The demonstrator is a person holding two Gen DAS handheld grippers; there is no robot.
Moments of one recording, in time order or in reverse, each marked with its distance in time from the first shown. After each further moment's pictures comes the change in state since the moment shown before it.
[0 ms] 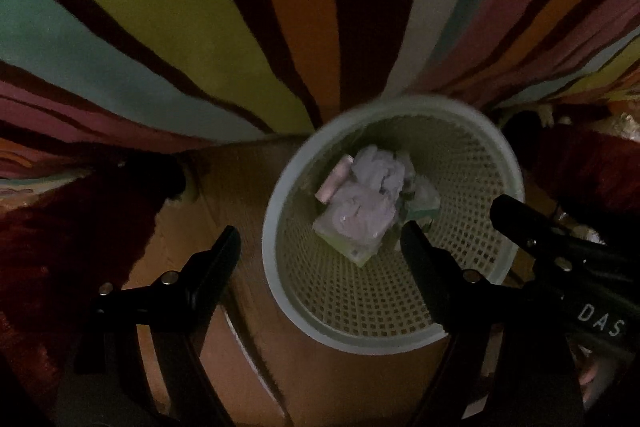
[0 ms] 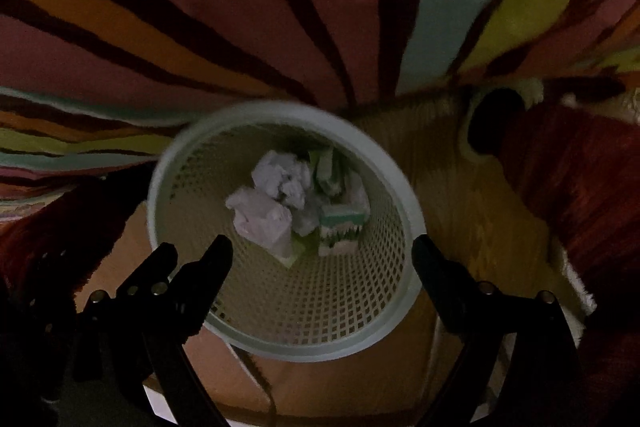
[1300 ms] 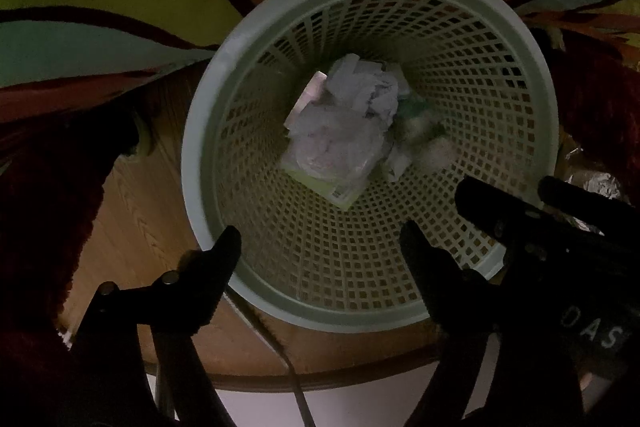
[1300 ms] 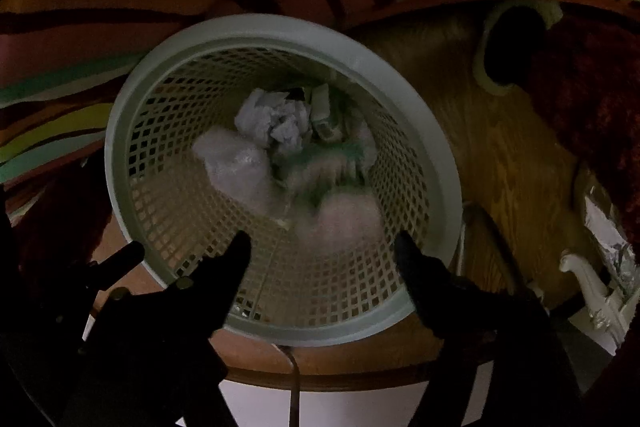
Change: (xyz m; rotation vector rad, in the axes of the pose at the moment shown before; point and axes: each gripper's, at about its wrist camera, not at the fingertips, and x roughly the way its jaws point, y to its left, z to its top) left arm 0.087 -0.024 -0.016 0.077 0.338 -0.036; right arm 0.063 -0.010 -0.003 0.116 0.278 0.008
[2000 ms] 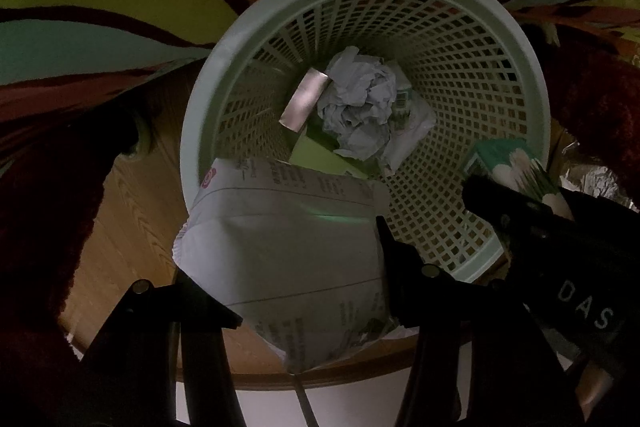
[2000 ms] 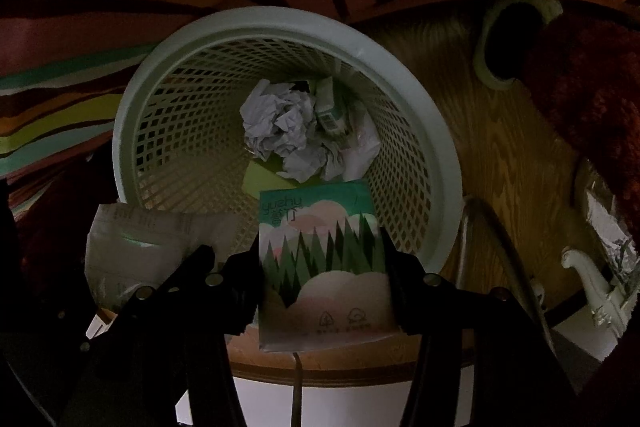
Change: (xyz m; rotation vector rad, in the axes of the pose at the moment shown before) left arm -0.007 0.000 -0.004 0.017 0.008 -0.007; right arm -0.008 -0.004 -0.004 0.002 0.015 0.022
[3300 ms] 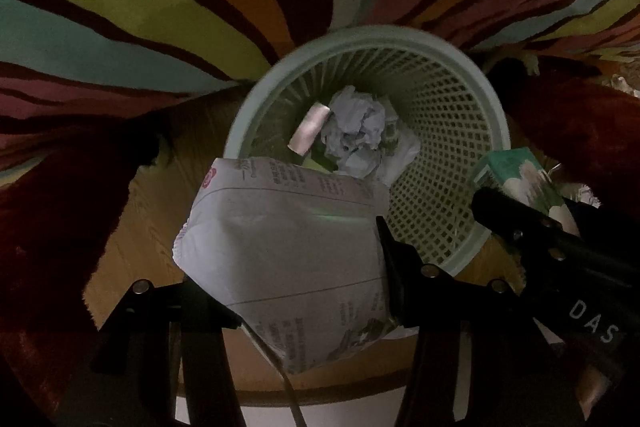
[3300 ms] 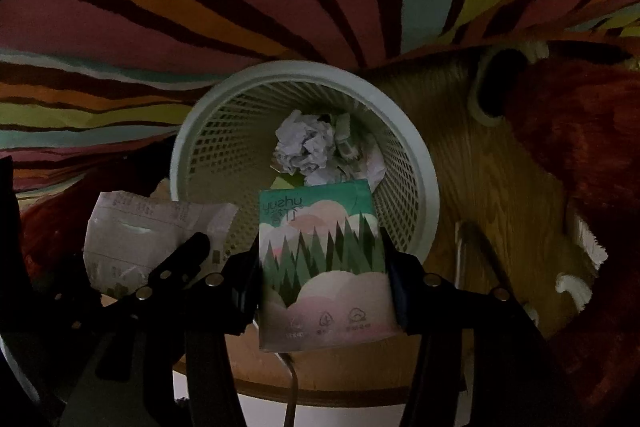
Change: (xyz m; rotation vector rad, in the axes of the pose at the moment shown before) left arm -0.045 0.003 -0.011 -0.035 -0.111 -0.006; right arm -0.055 0.008 -0.021 -0.060 -0.132 0.032
